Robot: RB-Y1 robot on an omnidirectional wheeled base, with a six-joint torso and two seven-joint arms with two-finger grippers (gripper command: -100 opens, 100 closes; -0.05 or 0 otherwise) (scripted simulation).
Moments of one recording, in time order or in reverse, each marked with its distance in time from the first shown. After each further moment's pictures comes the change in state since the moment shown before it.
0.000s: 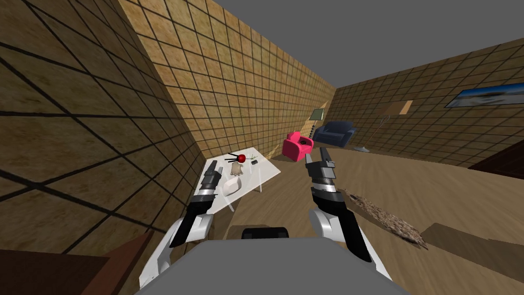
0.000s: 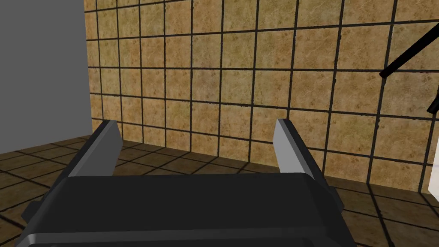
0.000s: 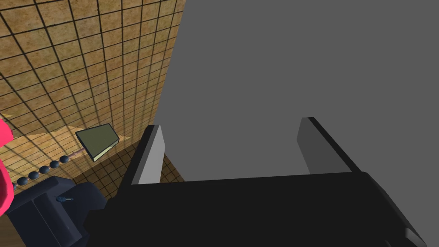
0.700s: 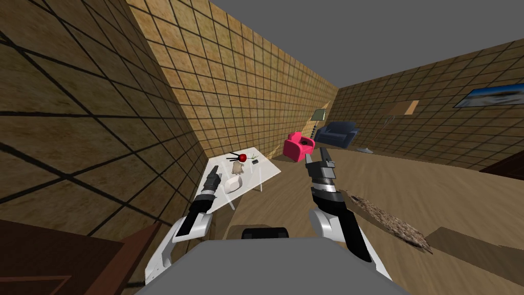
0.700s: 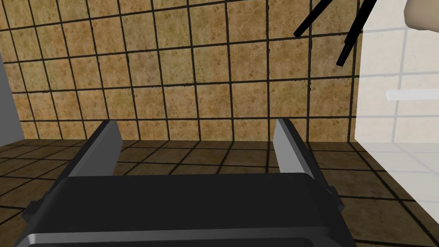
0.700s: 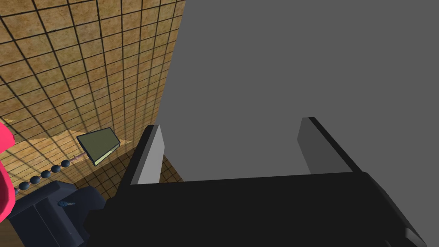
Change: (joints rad) left arm -0.036 0.018 0.038 0.123 0.014 0.148 0.015; right arm 0.000 0.000 0.000 0.000 0.000 0.000 0.000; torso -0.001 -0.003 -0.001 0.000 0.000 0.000
